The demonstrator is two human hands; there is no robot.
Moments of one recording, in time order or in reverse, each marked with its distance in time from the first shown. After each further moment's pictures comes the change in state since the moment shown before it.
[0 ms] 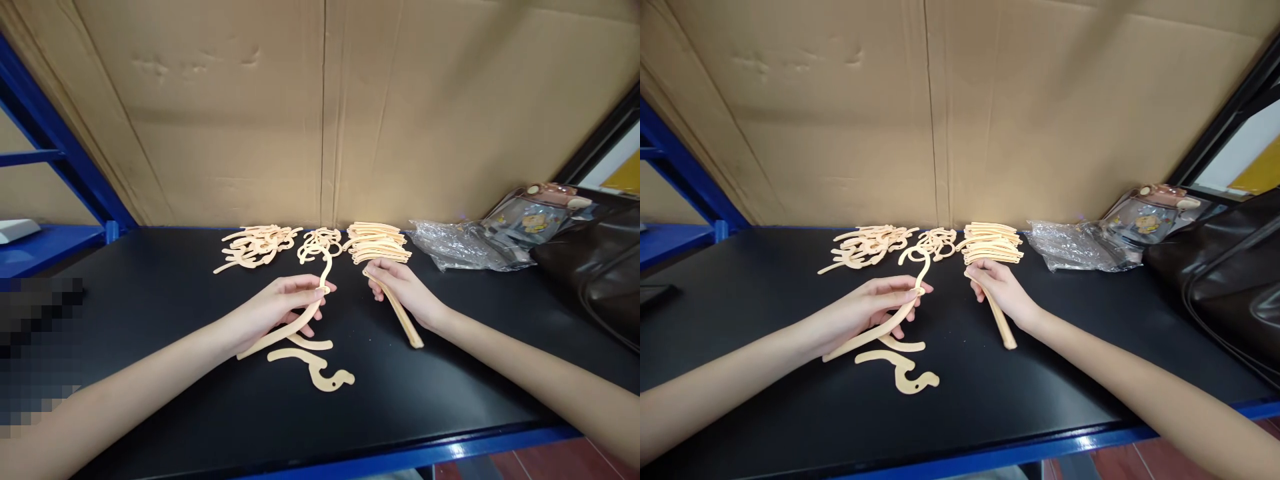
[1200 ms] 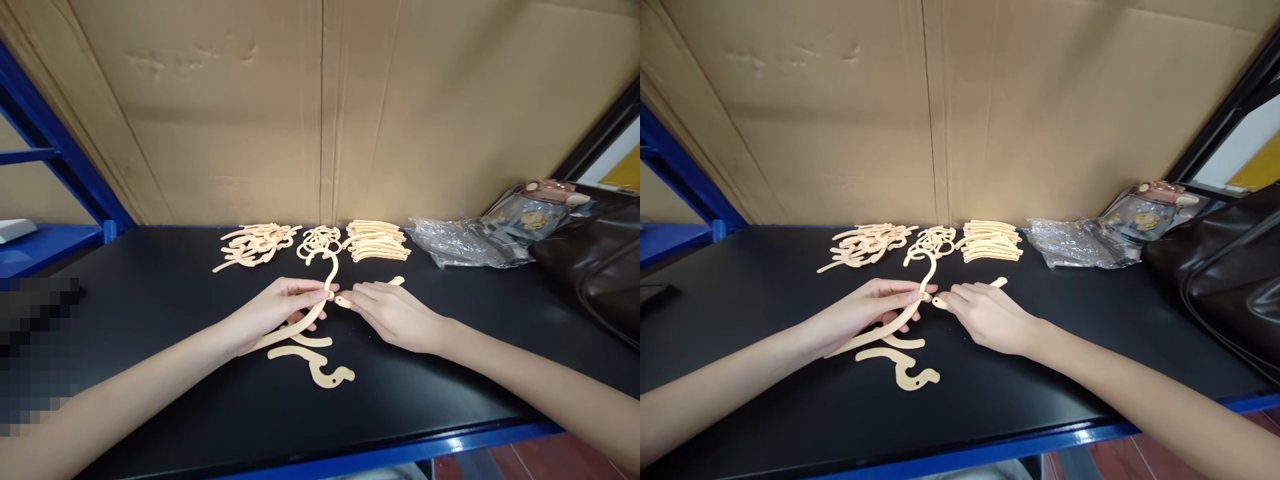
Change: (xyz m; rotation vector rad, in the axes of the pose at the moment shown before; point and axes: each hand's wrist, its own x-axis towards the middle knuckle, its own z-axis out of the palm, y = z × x) left_hand 0.002 -0.004 0.000 0.054 -0.004 -0.016; right_hand -0.024 -0.012 0.013 -1.302 -0.330 -0.696
